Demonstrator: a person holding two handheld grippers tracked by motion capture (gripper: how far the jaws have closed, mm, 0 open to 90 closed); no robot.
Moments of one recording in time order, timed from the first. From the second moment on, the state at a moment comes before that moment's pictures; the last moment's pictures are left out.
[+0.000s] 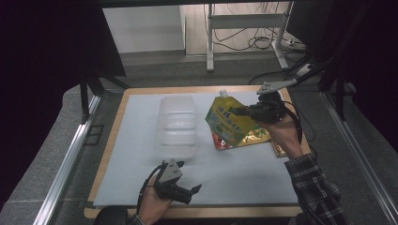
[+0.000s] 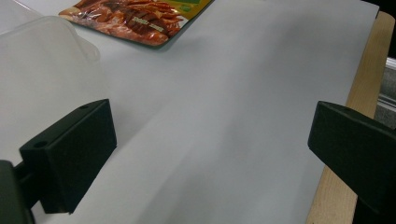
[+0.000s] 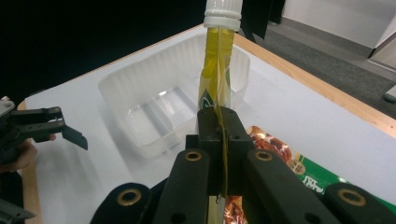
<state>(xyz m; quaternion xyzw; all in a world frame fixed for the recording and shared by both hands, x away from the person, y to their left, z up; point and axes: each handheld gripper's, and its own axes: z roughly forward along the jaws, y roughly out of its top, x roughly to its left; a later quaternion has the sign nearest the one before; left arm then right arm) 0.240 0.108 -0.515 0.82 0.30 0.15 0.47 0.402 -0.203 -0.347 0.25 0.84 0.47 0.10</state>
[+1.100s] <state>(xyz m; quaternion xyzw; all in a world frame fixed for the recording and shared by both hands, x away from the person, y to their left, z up) 0.236 0.103 -0.516 0.83 0.26 0.14 0.48 0.453 -0.160 -0.336 0.23 0.84 0.48 0.10</state>
